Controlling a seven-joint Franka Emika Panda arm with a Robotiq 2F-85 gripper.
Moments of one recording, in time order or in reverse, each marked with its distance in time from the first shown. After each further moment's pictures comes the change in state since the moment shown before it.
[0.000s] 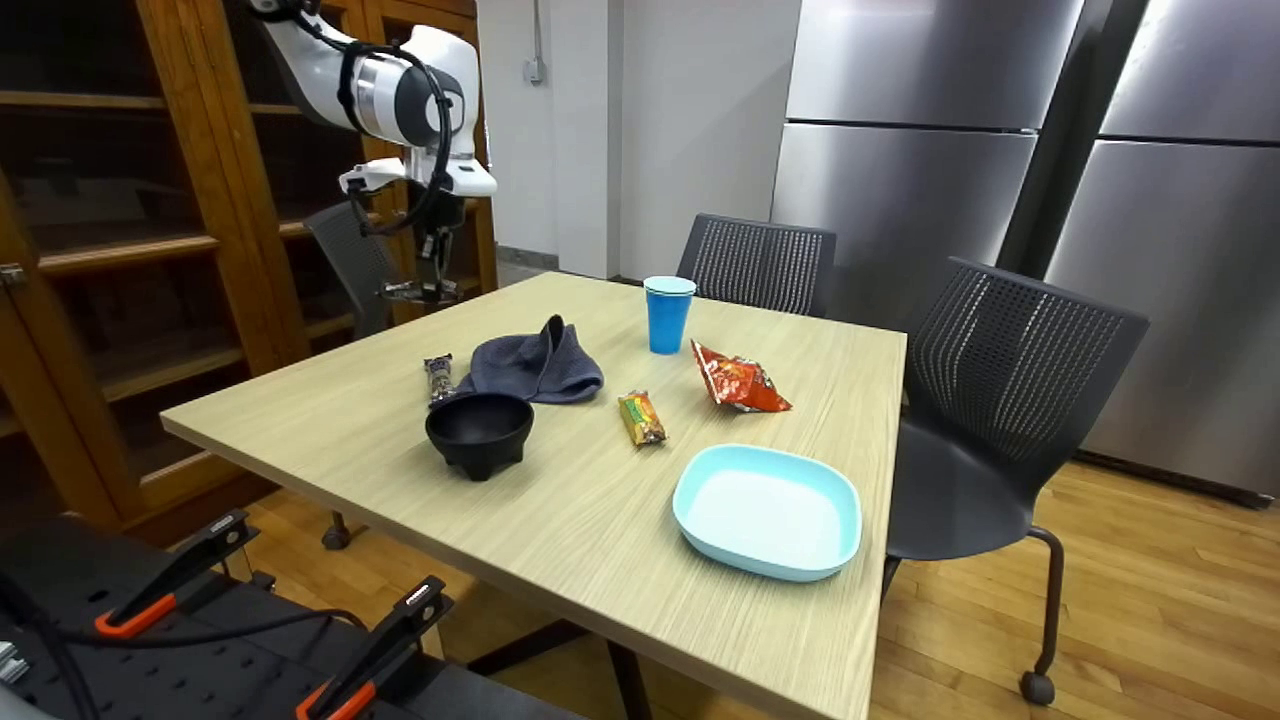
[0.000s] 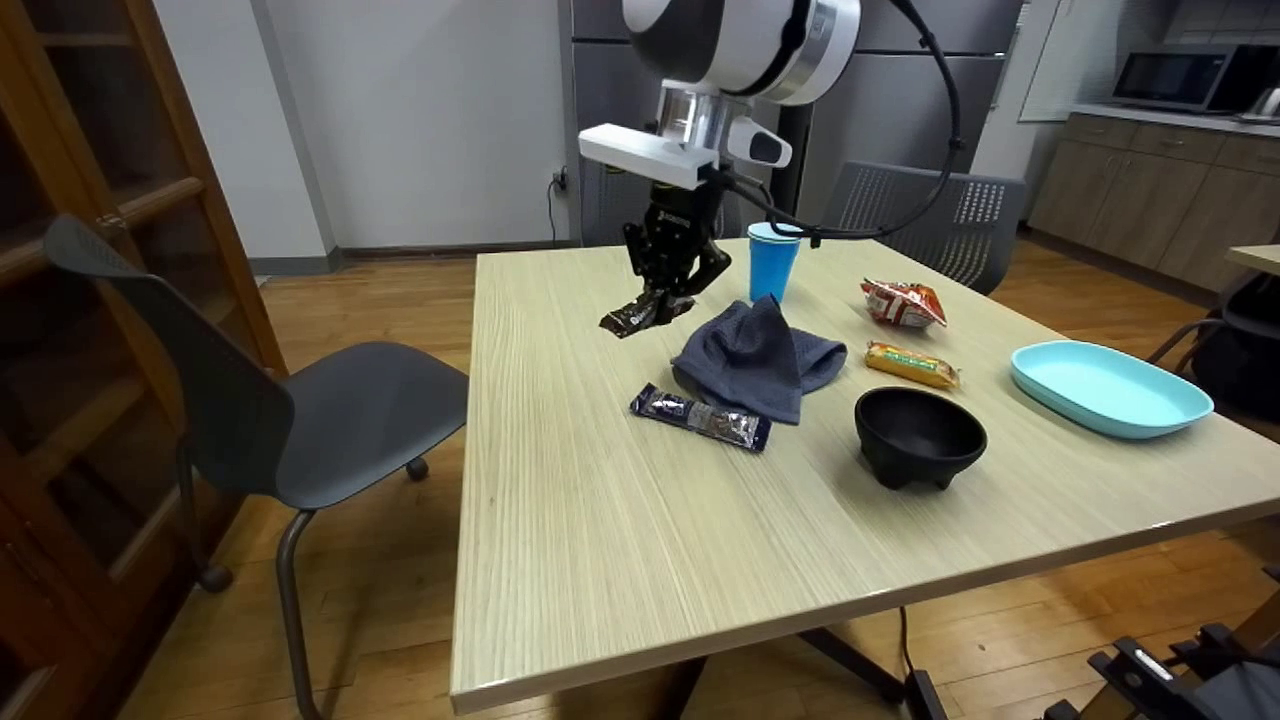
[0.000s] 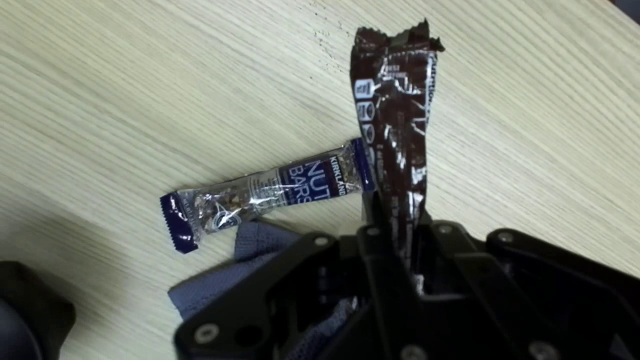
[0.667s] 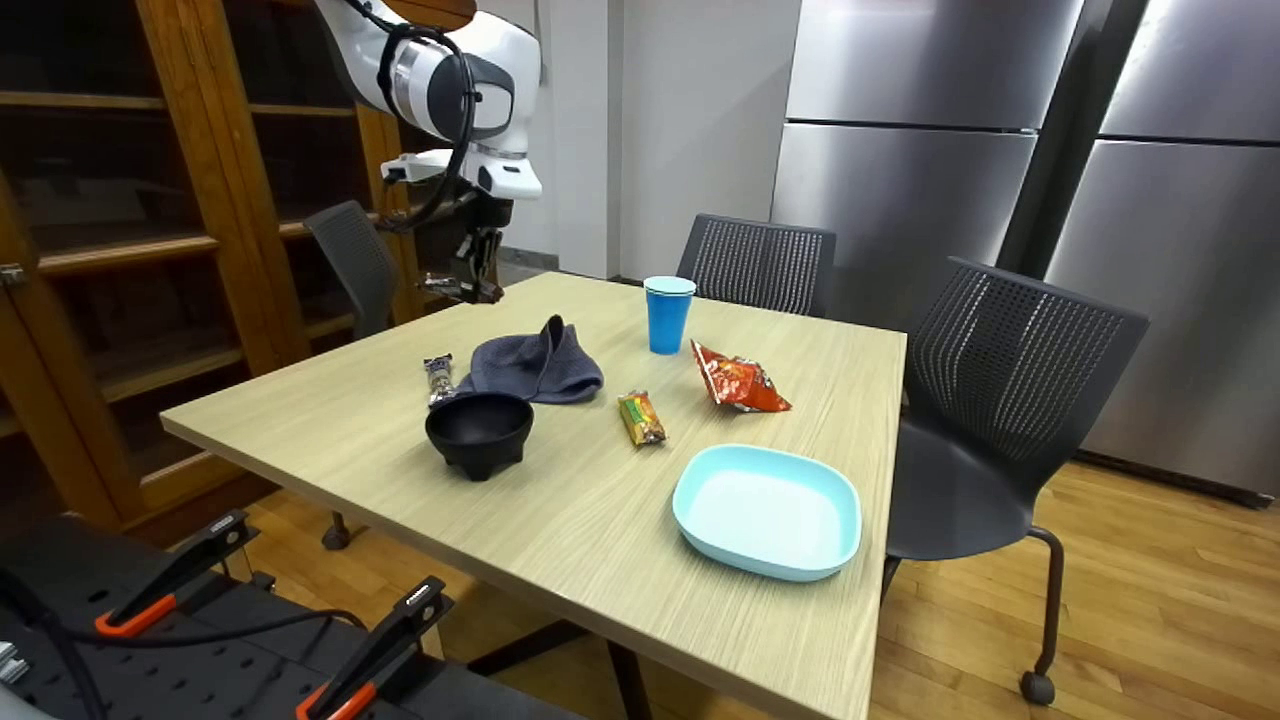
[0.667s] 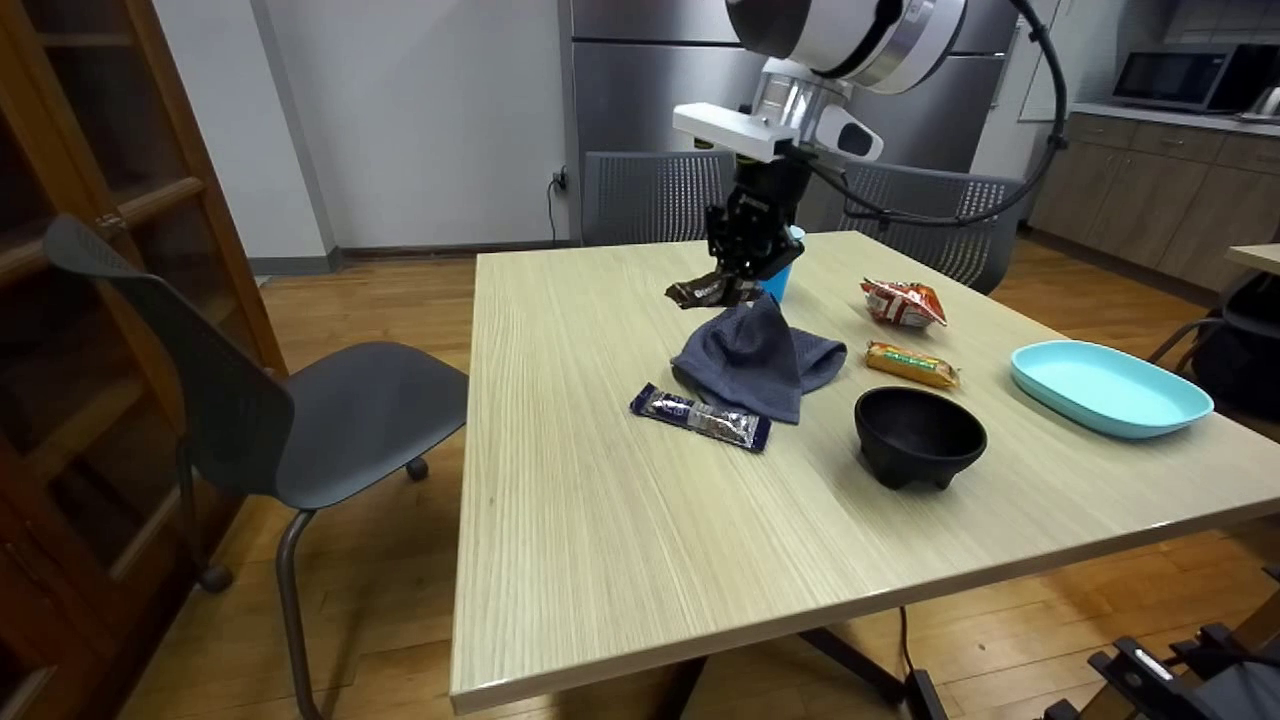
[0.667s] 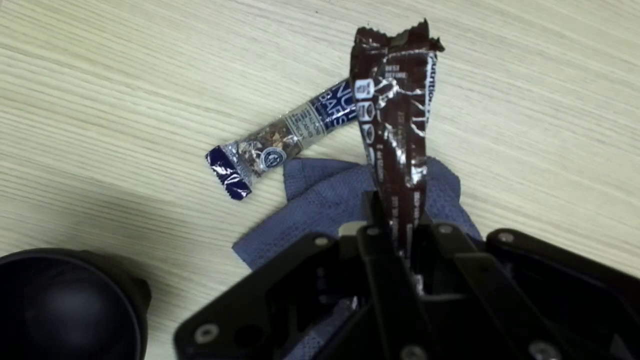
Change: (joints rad) arm -0.122 -0.110 -0.010 -0.159 0.145 0.054 0.000
